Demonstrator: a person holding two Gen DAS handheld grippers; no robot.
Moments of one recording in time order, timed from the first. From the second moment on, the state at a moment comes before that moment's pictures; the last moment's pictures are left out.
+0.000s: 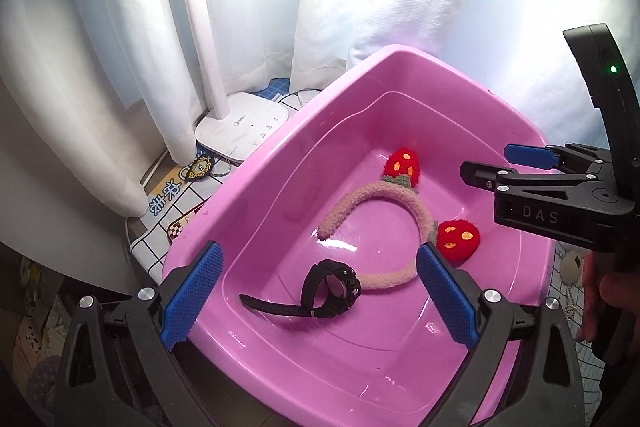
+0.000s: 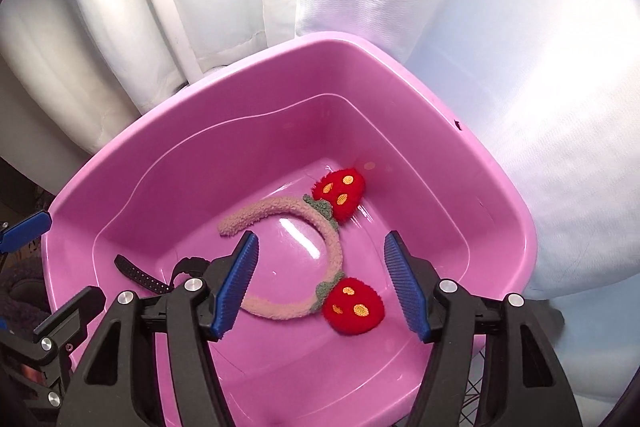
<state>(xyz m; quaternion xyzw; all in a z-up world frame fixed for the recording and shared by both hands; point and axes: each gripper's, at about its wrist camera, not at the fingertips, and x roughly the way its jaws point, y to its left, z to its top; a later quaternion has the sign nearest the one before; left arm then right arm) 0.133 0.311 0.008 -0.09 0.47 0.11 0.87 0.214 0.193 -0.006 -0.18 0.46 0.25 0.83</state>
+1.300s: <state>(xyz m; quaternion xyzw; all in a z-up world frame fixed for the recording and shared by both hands) 0.006 0.004 -0.003 -0.06 0.48 -0.02 0.87 -0.044 -0.275 -0.055 0.06 0.47 0.04 0.88</state>
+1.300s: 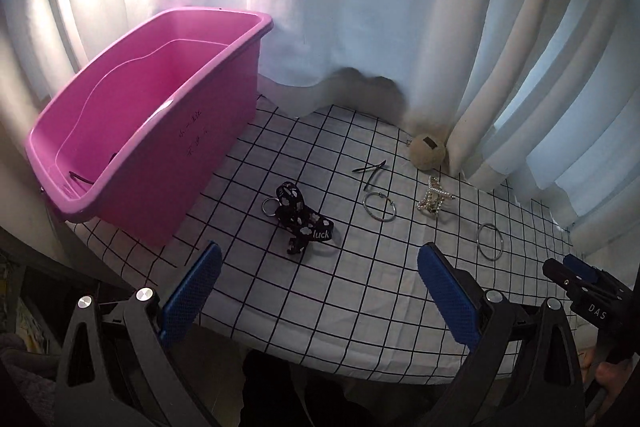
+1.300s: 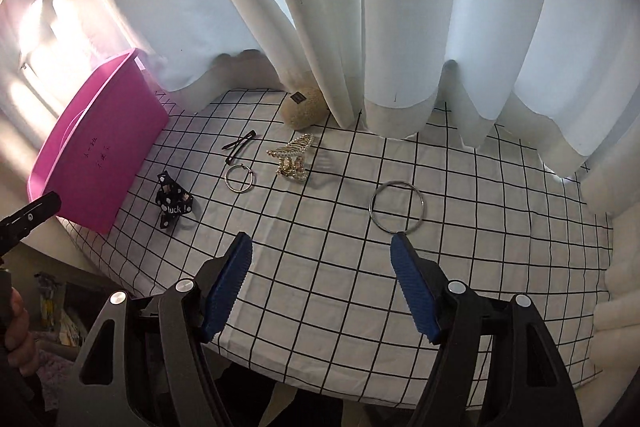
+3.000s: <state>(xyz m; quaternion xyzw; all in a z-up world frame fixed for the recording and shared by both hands) 0.105 0.001 -0.201 -0.01 0.51 0.01 0.86 0.041 -0.325 -0.214 0.07 0.48 -0.05 0.87</state>
